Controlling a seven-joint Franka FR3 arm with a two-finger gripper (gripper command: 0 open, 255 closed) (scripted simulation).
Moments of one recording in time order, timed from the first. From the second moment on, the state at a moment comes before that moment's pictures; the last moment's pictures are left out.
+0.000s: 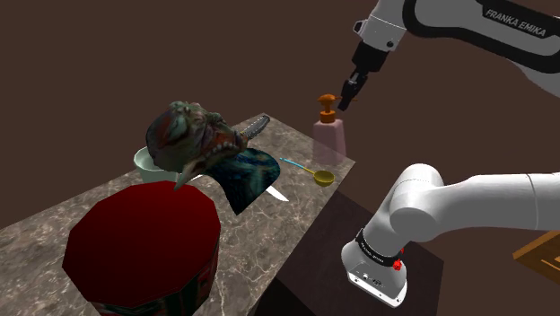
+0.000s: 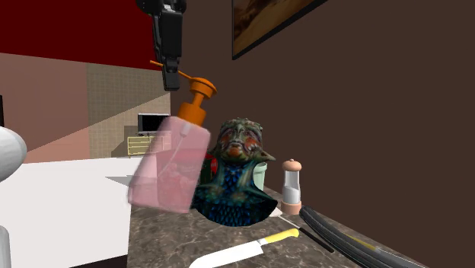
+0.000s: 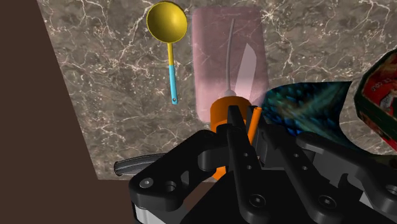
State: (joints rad) arm 0.08 -0.92 -0.14 -2.38 -0.11 1.57 -0.09
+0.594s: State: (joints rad) arm 0.08 -0.96 -0.15 -2.53 -0.12 1.67 -0.09
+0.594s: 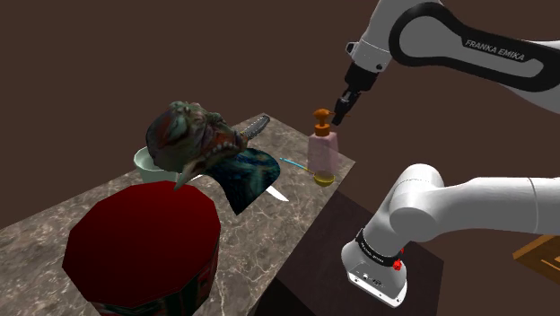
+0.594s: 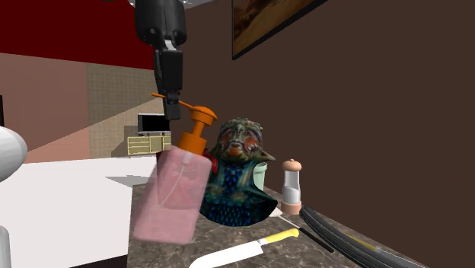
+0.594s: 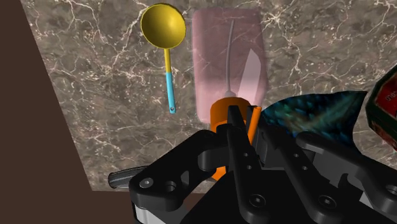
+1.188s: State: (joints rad) arm 0.07 -0.98 -0.16 -2.66 -0.14 1.78 -0.09
